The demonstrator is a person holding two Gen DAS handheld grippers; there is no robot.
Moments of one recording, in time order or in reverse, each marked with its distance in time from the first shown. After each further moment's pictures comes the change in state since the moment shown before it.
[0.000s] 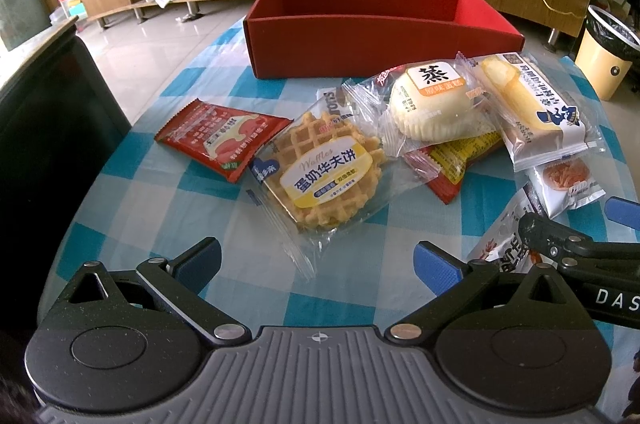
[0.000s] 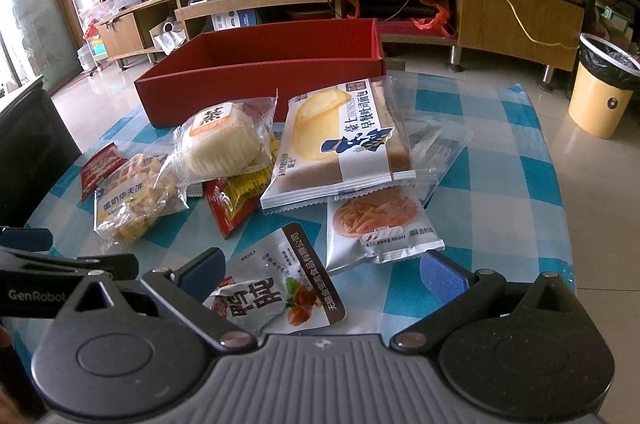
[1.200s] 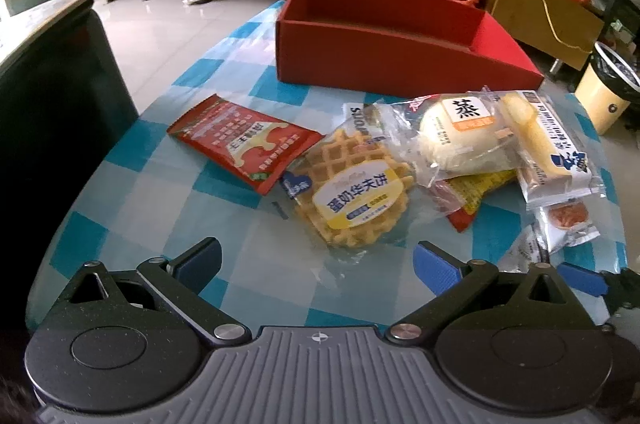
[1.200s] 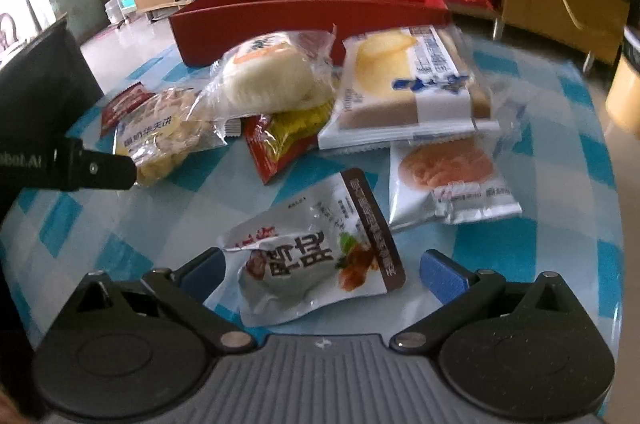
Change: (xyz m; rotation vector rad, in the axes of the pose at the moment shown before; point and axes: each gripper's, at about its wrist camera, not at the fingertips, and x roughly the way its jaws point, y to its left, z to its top) left arm 0.000 0.033 0.013 -0.103 -0.010 -0.063; right arm 0.026 0.023 -0.015 -0.085 0.171 0.084
